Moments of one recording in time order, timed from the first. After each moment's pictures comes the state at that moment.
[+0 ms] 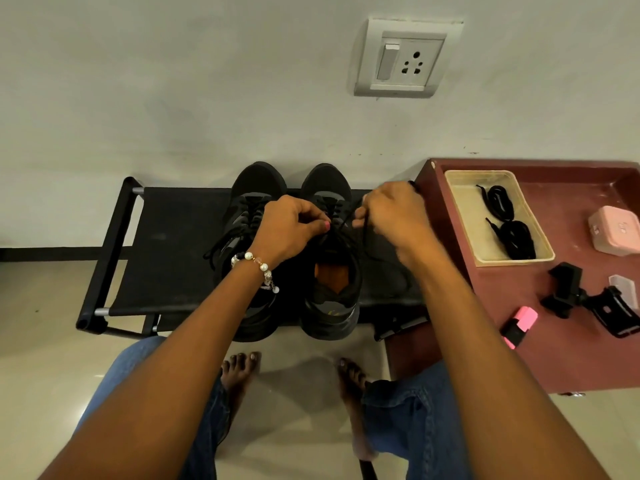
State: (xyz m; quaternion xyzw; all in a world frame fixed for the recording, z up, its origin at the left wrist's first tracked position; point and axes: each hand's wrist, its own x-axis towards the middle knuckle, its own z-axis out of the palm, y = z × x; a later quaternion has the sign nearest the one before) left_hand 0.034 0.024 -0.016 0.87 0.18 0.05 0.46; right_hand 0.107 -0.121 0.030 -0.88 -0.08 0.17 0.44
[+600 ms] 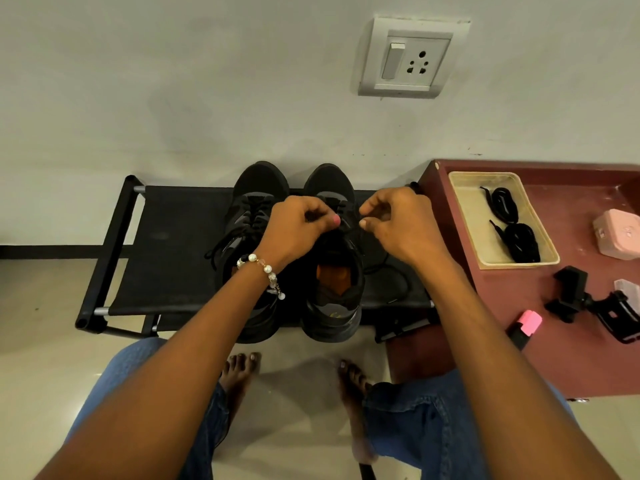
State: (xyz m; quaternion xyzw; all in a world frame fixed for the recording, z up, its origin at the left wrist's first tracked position) left_hand 0.036 0.019 -0.017 0.85 0.17 0.06 0.50; right_hand 0.105 -0.136 0.028 -0.92 -0.22 0.12 0.32
